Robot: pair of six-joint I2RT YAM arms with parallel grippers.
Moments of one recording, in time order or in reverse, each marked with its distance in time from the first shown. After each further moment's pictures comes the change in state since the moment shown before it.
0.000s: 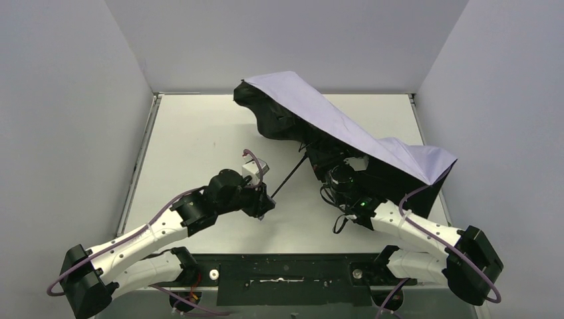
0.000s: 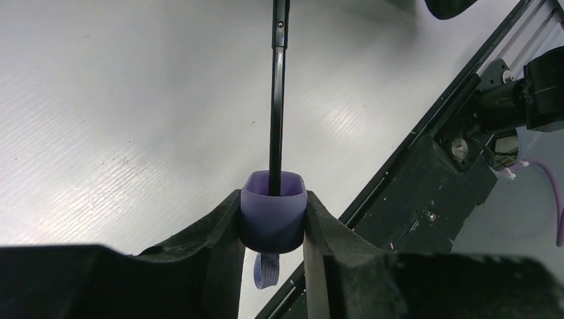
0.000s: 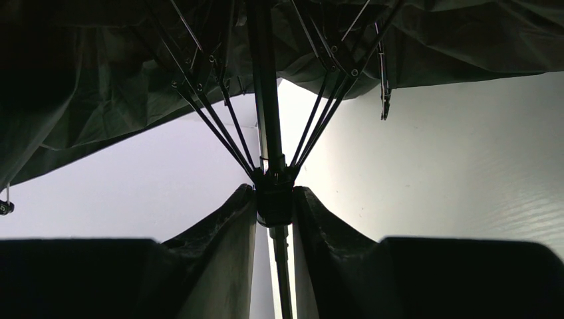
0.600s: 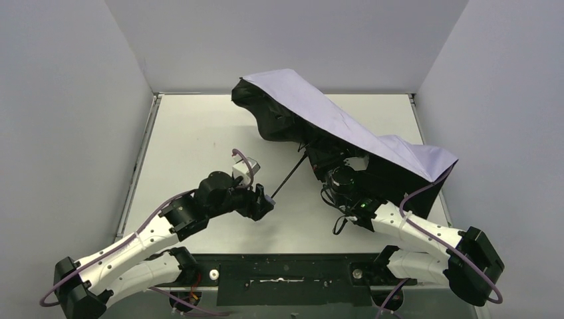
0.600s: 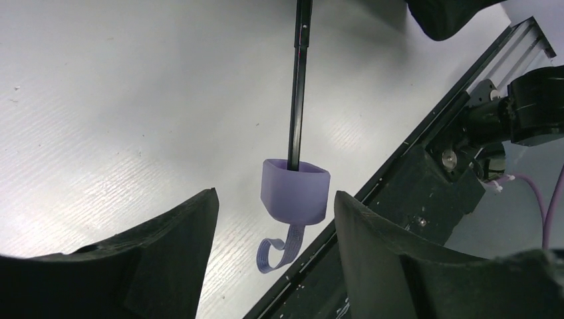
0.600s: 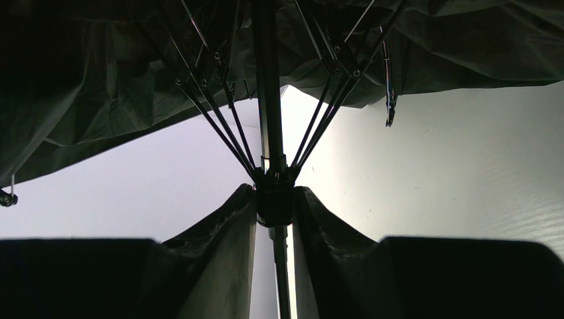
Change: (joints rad) left arm 0.004 -0.111 0.000 -0.064 -0.035 -0.037; right arm 0.006 -0.011 -0.002 0.018 0.014 -0.018
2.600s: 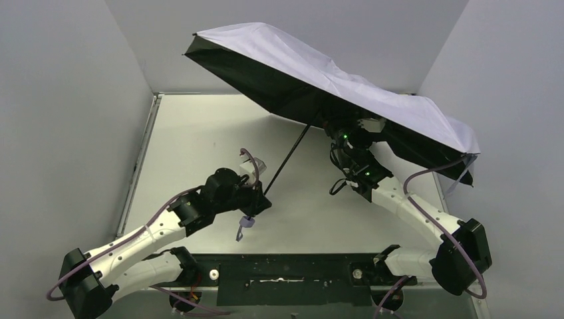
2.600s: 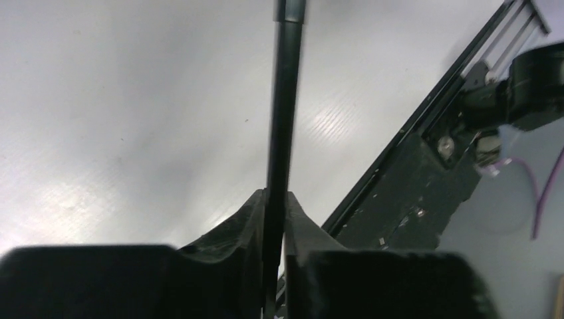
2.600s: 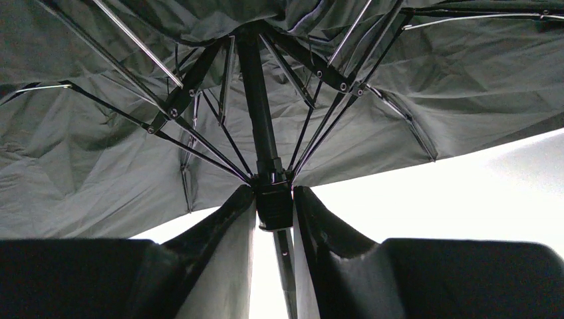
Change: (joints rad) left arm 0.031 0.092 -0.008 0.058 0.094 0.019; right arm -0.195 0.138 0.319 0.112 -0.041 -0.194
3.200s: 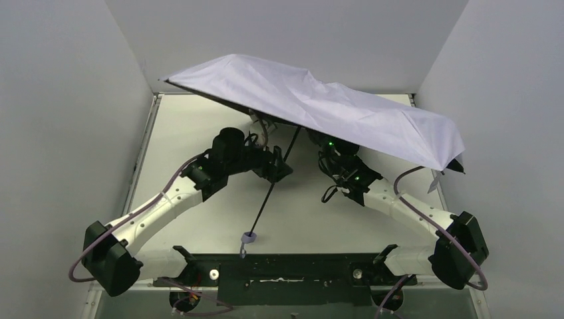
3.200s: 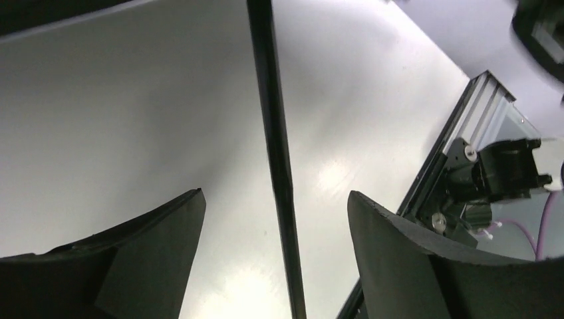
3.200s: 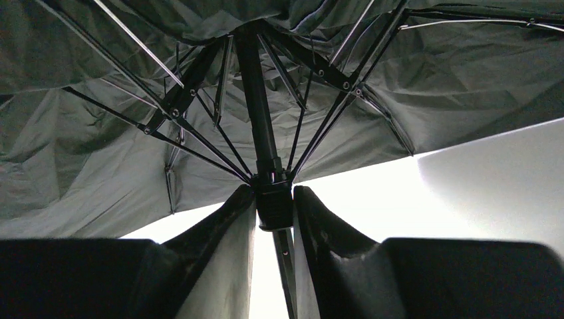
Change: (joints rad) left arm 0.151 0.331 0.381 0.101 0.156 0.137; right arm 0.120 0.034 -0.017 0.028 -0.014 -0.107
